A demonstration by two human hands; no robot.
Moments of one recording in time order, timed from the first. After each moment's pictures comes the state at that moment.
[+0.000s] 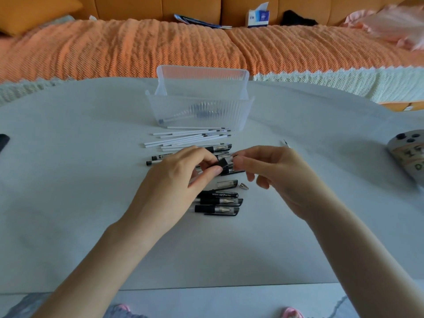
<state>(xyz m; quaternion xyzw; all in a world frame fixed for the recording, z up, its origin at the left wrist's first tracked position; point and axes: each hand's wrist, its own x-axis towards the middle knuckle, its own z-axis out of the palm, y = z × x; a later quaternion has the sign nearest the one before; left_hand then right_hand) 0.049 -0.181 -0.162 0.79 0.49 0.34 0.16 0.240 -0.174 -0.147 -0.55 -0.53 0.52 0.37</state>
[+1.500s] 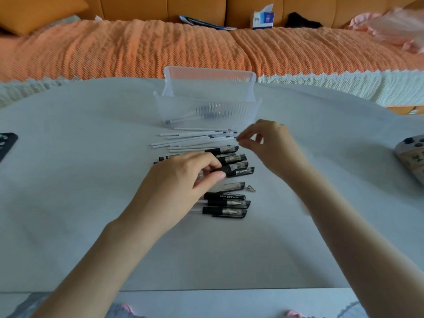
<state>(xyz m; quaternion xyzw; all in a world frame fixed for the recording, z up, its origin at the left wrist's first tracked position) 0.041 -0.178 -0.158 0.81 0.50 0.29 0.11 0.236 -0.108 -0.161 -0.61 -0.73 0.15 0.28</state>
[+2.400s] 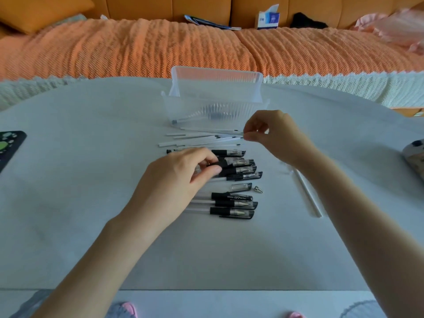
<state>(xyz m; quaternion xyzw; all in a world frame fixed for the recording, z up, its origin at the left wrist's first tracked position) 0.029 -0.176 -0.158 0.78 0.53 0.30 0.13 0.236 -0.090 -0.149 -0.58 -0.74 0.20 0.26</state>
